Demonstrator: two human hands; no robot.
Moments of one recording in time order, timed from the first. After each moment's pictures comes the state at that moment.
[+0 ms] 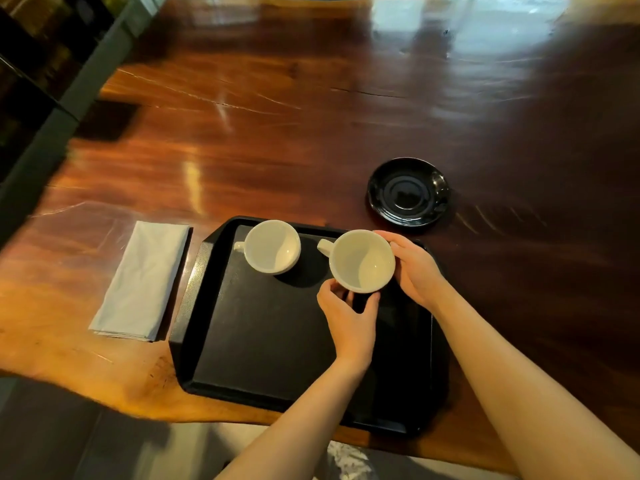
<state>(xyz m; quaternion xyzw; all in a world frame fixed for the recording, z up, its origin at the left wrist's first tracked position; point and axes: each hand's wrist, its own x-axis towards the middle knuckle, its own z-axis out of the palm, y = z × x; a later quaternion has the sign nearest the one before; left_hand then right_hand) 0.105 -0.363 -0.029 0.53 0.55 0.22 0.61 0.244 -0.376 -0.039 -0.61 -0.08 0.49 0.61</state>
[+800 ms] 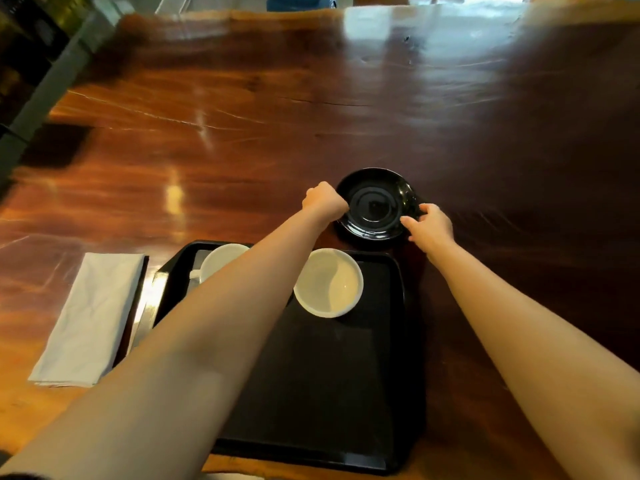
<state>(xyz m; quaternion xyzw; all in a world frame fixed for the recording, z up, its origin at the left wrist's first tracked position) 0.274 -0.204 -0.026 0.77 0.48 -0.11 0.40 0.367 -0.370 -0.066 -0.88 -0.05 0.28 0.38</state>
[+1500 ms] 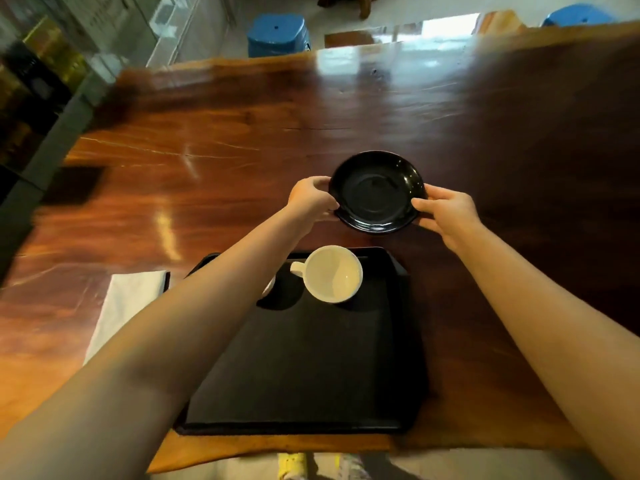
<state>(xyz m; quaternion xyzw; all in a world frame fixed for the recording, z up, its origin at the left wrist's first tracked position) 0.217 -0.231 0.080 0.66 0.41 0.01 0.63 0.320 -0.409 0.060 -0.72 0.02 0.29 0.63</state>
